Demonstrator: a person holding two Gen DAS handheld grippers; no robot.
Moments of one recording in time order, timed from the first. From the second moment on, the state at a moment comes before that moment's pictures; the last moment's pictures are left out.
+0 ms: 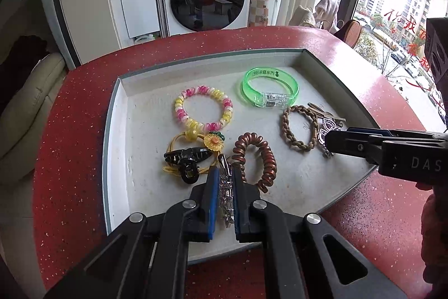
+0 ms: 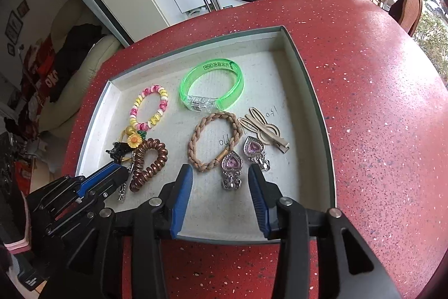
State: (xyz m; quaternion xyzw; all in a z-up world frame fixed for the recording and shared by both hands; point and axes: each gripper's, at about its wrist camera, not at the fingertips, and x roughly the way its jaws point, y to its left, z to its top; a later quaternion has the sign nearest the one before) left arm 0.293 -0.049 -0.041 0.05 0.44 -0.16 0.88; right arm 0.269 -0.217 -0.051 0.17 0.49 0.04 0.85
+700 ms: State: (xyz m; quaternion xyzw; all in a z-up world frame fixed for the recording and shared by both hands) left arm 0.293 -0.045 -0.023 0.08 0.43 -0.11 0.89; right arm 0.258 -0.227 -0.028 0.16 0.47 0.03 0.87
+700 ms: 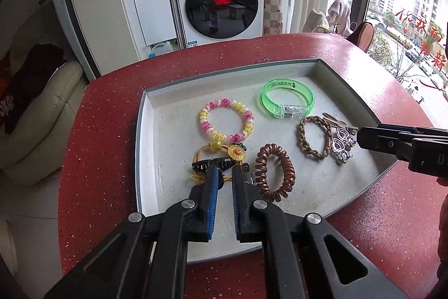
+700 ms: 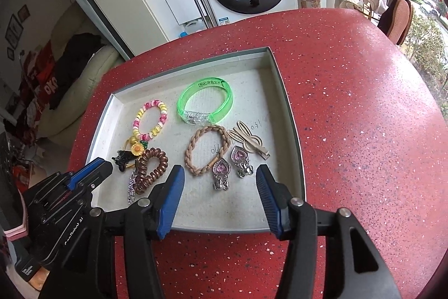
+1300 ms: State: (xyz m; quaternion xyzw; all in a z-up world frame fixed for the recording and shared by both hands) left arm 0.287 -0.034 -0.020 0.09 0.43 -0.06 0.89; right arm 0.266 -0.209 -0.030 0.08 0.51 0.00 0.86
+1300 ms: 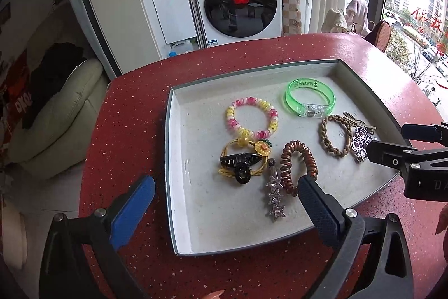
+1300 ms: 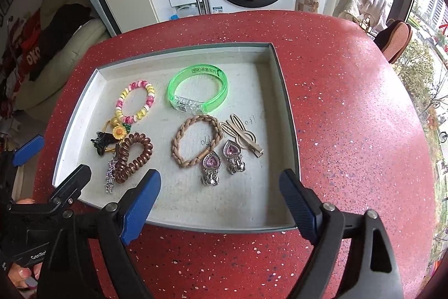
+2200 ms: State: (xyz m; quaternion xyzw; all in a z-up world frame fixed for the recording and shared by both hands) left arm 0.216 -0.006 -0.002 0.02 0.35 -0.03 0.93; right arm 0.202 -0.186 -0.008 0.05 0.37 -0.02 0.93
